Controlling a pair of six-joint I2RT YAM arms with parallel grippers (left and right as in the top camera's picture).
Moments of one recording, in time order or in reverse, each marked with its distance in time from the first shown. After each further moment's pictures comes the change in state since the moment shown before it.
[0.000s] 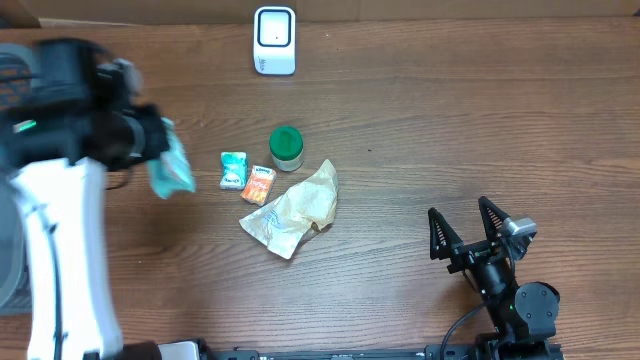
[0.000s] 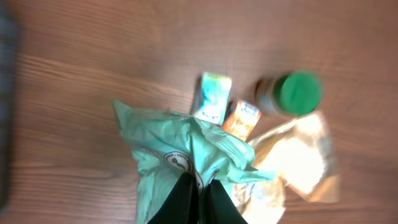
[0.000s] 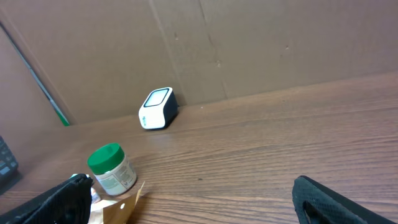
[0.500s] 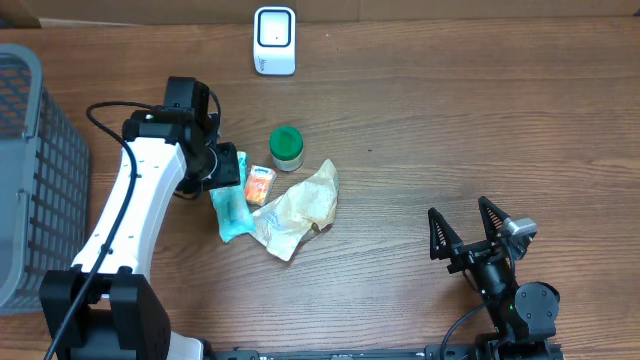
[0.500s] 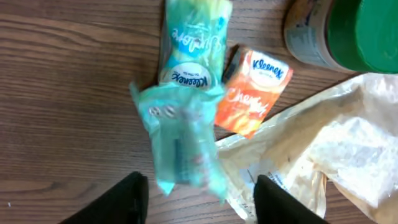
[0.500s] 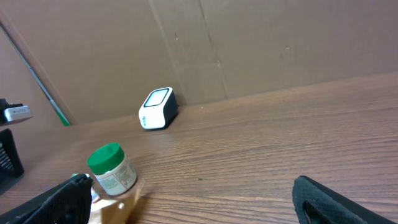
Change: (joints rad) left arm -0.188 0.137 -0.354 0.243 -0.047 -0.057; right arm 0.000 0.000 0.000 0.000 0.000 0.000
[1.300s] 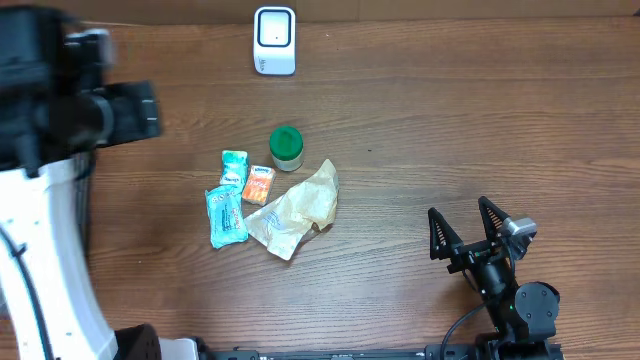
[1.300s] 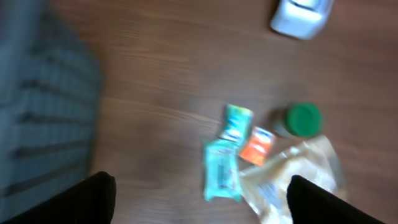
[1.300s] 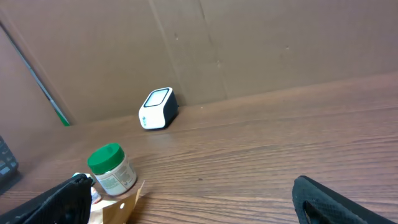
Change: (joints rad) left arm 0.281 -0.085 0.786 -0.471 -0.024 0.159; right arm 0.000 0.000 0.000 0.001 0.000 0.000
